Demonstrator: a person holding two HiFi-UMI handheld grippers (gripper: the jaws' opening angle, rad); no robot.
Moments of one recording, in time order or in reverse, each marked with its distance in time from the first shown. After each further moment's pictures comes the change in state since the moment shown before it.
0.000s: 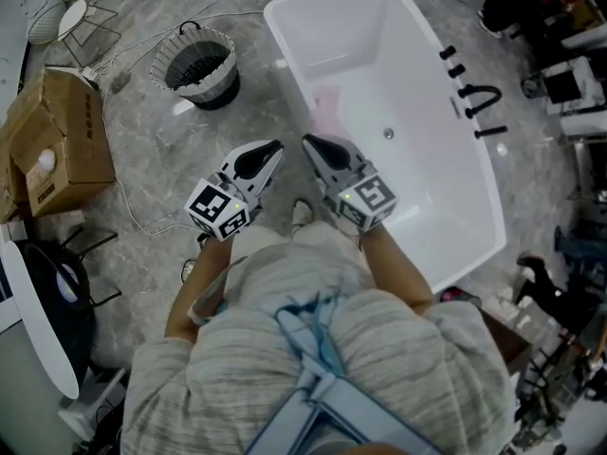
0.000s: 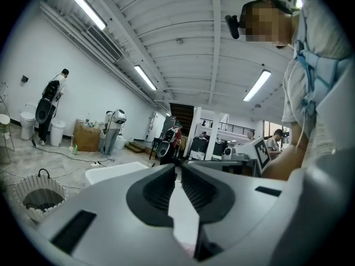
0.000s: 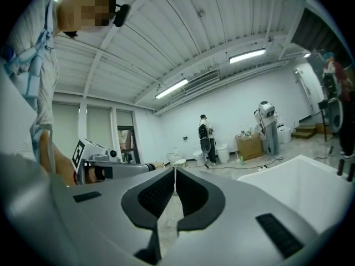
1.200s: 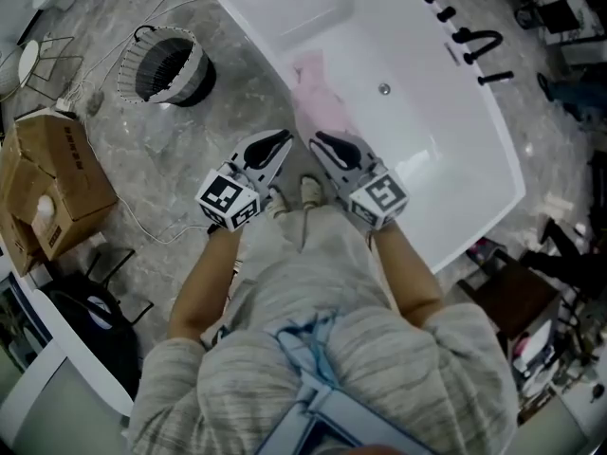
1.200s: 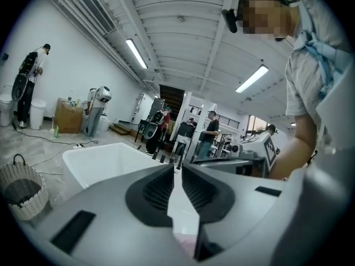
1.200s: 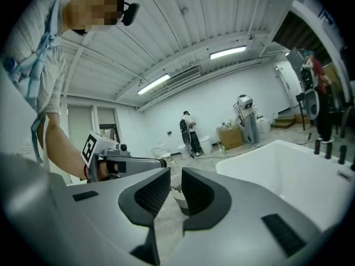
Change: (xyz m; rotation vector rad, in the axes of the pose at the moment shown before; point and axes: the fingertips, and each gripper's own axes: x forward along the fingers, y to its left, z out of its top) left arm 0.084 0.020 -0.071 -0.032 0.167 -0.179; right arm -0.025 -0.064 -0.073 0.088 0.043 -0.151
